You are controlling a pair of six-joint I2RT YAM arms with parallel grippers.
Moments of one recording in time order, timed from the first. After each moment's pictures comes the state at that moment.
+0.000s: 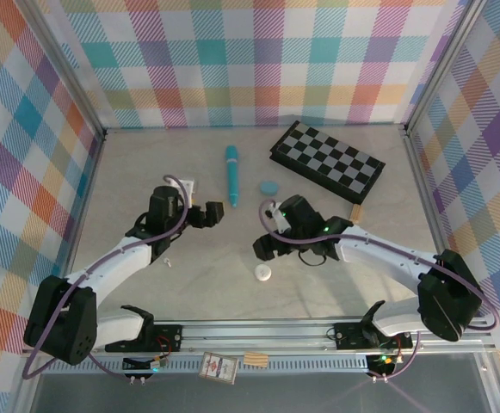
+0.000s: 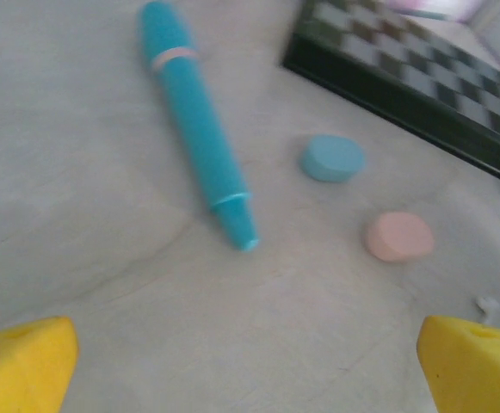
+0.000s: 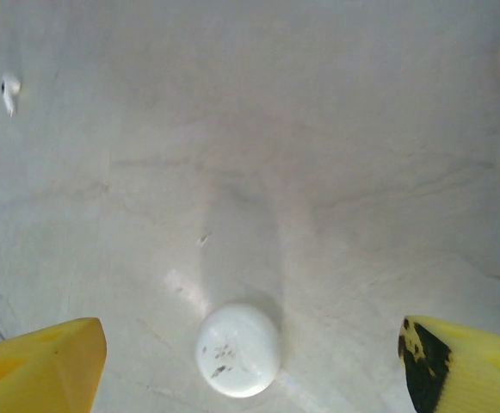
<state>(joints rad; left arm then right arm) -0.33 1.23 0.65 0.03 0.14 -0.33 0.81 1.35 0.85 -0.43 -0.17 0.32</state>
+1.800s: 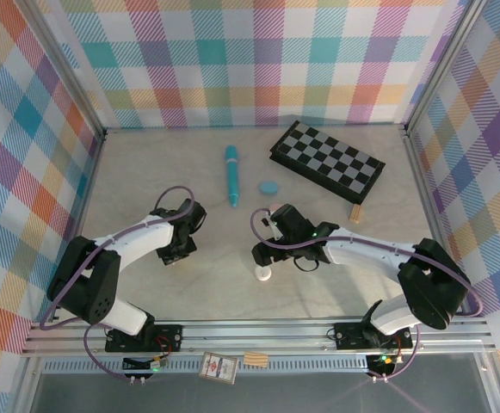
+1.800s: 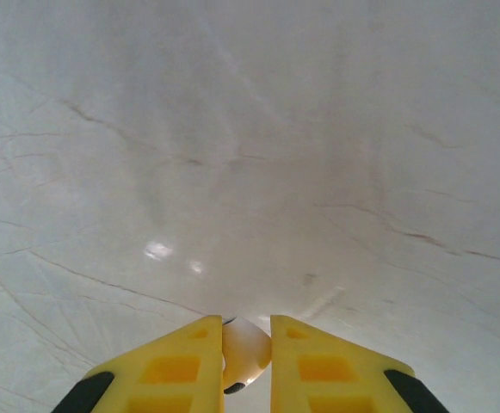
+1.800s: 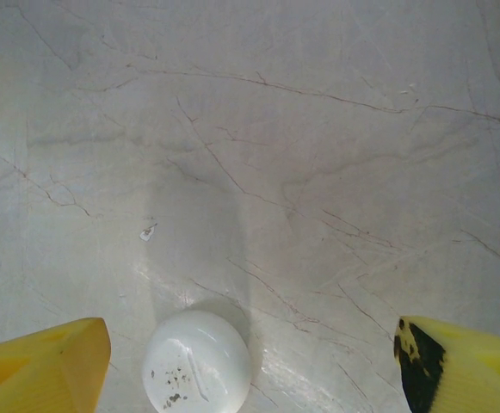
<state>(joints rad) -0.47 1.49 0.83 -0.84 -0.29 -0.95 0.83 1.44 0.81 -0.35 -0.09 0.38</state>
